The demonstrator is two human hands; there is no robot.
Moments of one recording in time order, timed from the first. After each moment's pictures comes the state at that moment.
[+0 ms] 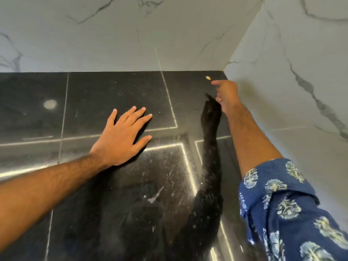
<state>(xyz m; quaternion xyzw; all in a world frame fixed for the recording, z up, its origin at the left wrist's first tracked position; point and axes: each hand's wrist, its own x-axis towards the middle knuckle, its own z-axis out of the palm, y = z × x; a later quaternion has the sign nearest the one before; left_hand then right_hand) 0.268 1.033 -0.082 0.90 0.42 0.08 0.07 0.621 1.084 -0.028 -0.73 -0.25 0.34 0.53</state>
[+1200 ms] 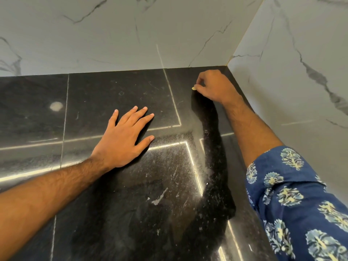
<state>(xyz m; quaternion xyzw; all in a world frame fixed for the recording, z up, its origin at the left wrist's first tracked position) 0.268 1.030 -0.078 0.90 0.42 0.08 0.10 0.610 1.102 -0.028 -0.72 -0.69 0.05 0.10</state>
